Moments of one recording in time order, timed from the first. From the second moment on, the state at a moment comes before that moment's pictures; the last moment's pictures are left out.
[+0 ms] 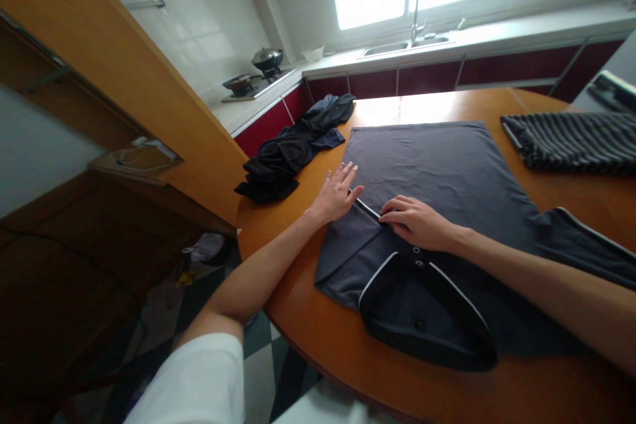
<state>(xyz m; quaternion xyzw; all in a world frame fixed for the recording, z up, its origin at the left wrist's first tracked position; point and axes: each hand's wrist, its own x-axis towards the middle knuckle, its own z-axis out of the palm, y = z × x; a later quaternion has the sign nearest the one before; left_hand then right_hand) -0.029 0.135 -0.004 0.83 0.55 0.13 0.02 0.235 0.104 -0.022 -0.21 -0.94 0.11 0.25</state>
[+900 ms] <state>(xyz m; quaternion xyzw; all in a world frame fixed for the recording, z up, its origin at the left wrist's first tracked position) -0.065 0.161 -0.012 0.80 0.56 0.20 0.06 0.235 0.103 -0.021 -0.21 -0.94 0.11 0.25</state>
